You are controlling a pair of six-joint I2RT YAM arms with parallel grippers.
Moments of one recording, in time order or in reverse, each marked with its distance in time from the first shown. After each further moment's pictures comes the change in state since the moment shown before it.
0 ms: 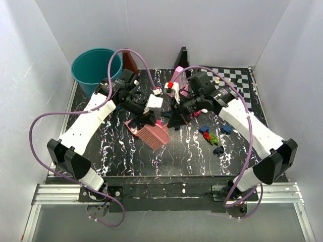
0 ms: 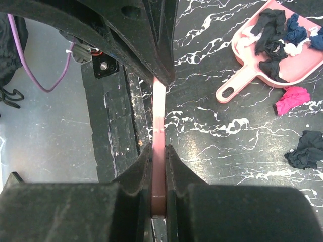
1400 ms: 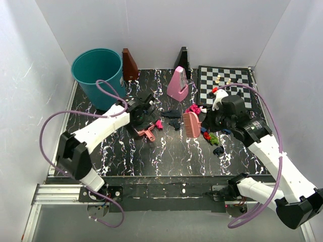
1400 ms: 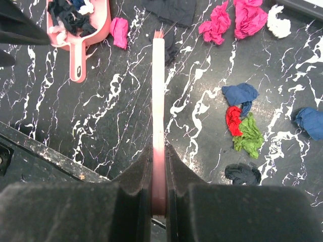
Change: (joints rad) left arm -0.120 -0.040 -0.386 0.293 -1.087 -2.331; right arm -0.156 -0.496 -0.481 0.138 0.692 0.472
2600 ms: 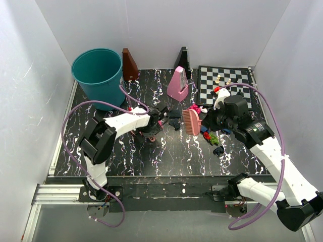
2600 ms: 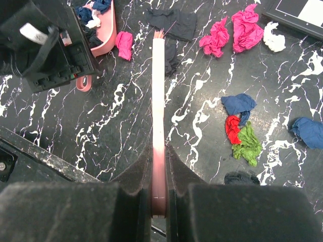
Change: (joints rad) left arm -0.079 0.339 0.014 0.057 -0.119 -0.134; right arm -0.003 -0.038 -0.001 0.035 0.006 -0.002
